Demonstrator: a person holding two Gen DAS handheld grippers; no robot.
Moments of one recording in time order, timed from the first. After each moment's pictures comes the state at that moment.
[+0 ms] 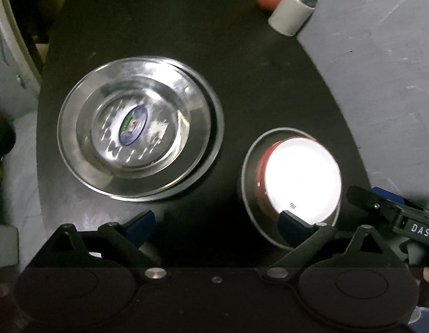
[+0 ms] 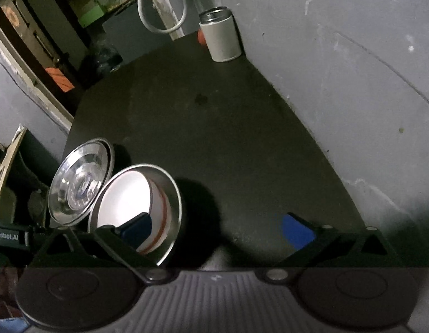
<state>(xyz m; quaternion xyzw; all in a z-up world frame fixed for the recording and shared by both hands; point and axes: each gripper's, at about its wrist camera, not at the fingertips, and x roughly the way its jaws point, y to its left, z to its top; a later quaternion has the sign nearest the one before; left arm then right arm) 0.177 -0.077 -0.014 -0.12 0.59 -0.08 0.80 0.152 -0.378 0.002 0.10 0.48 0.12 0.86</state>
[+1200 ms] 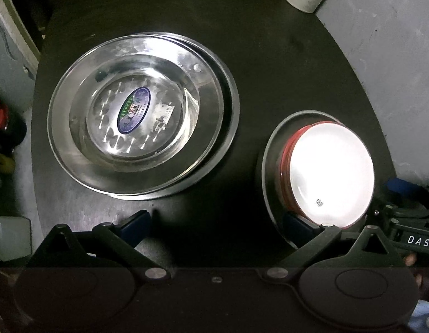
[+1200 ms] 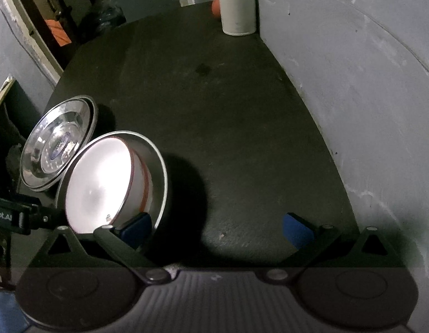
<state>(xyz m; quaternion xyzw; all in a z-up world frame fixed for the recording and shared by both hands) 0.191 -0.090 -0.040 -0.08 0.62 -0.06 0.78 0.168 -0.356 -0.015 0.00 0.52 0.12 0.85</state>
